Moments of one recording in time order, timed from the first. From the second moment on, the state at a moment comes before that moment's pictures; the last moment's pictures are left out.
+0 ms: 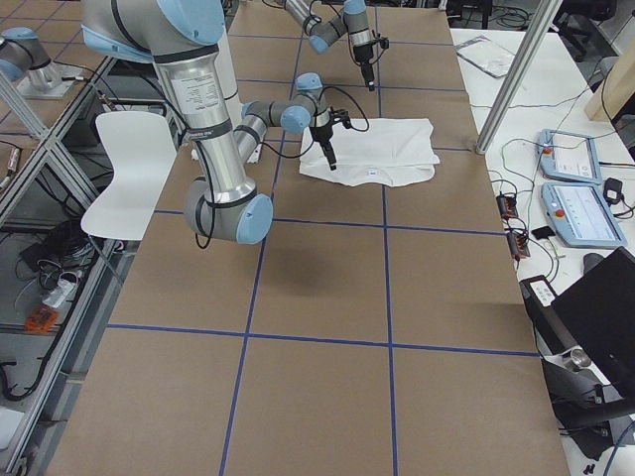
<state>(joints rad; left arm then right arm) -0.74 -2.00 -1.61 -2.29 -1.94 -1.40 0.42 -1.06 1.82 -1.61 1.58 0.94</state>
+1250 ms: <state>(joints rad) -0.74 -2.00 -1.58 -2.33 -1.94 -1.40 0.42 -0.95 1.63 -1.61 1.59 0.92</state>
